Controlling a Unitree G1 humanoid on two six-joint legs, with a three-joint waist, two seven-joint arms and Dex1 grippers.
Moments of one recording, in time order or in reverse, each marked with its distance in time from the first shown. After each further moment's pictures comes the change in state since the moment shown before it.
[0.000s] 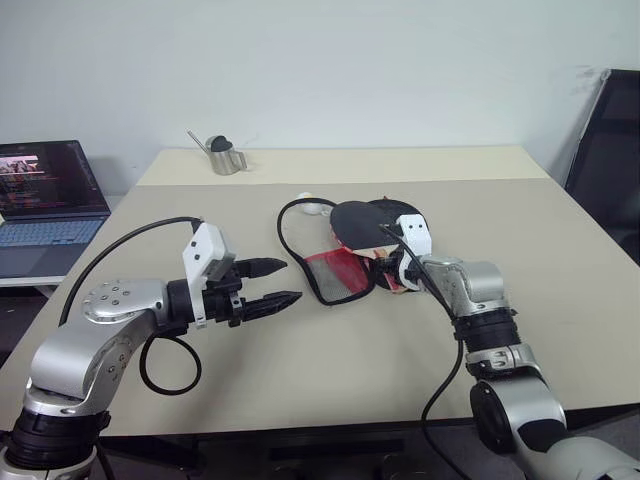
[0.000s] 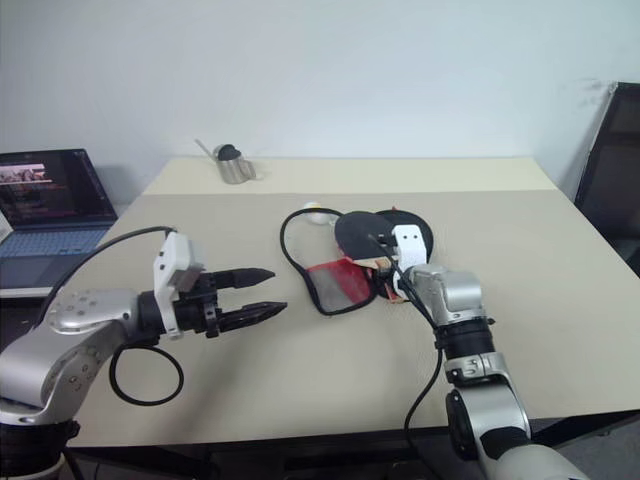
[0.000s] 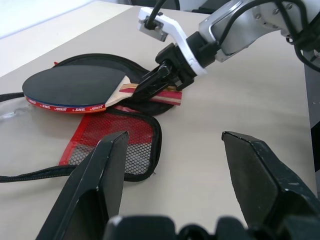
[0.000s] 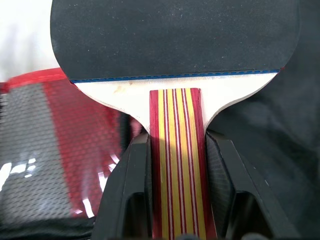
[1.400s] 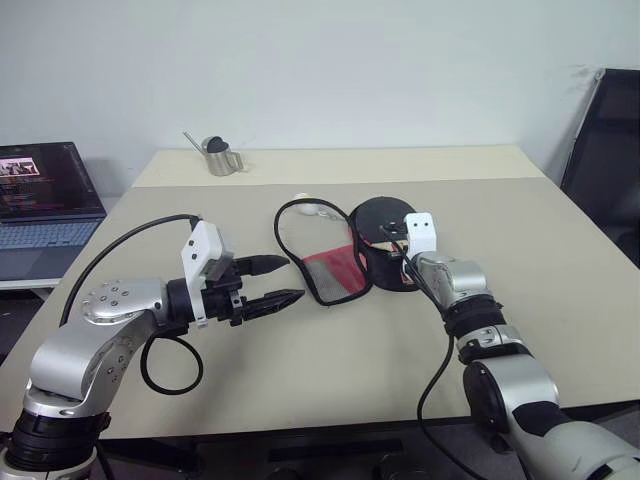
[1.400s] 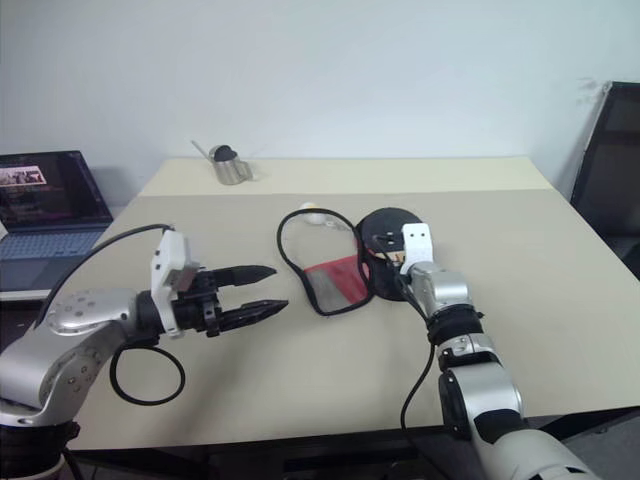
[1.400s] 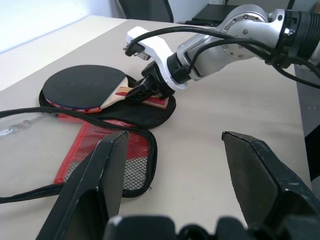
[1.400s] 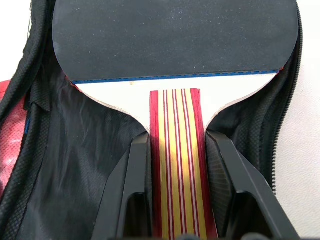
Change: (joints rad) left arm 0.003 -0.004 0.002 -0.003 -0.028 -0.037 0.023; right arm -0.109 0.023 -0.039 0.352 -0.110 -0.286 -0.161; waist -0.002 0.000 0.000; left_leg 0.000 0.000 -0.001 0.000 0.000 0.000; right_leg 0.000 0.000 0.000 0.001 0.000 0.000
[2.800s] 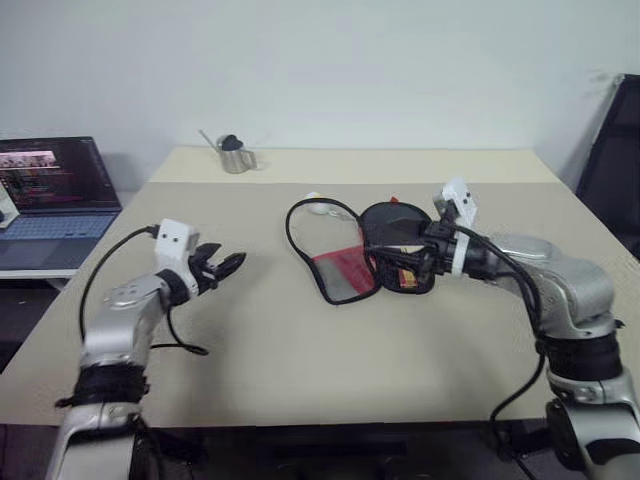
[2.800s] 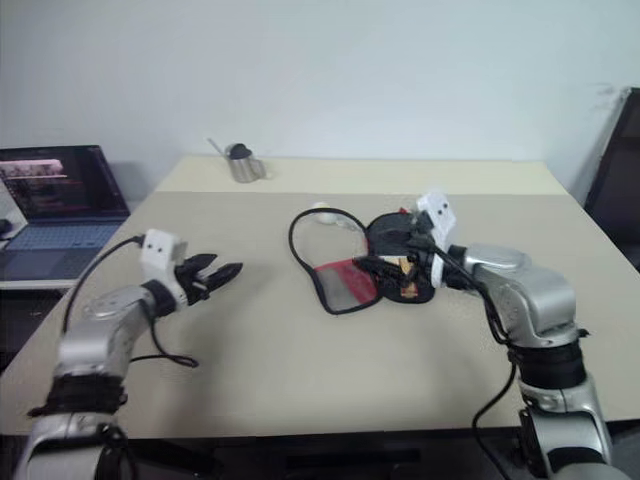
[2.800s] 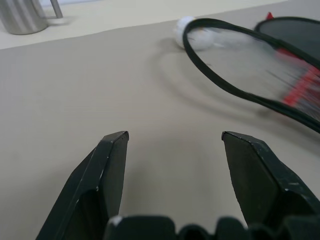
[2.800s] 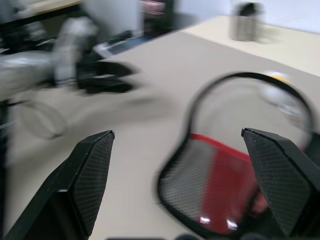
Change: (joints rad) left arm -0.274 -0.194 0.003 0.825 0.350 -0.270 0.254; right arm 0.276 -0.416 0.085 -0.980 0.469 0.264 0.780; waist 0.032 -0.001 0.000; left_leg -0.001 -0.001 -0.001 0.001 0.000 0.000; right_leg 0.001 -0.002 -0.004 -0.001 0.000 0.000
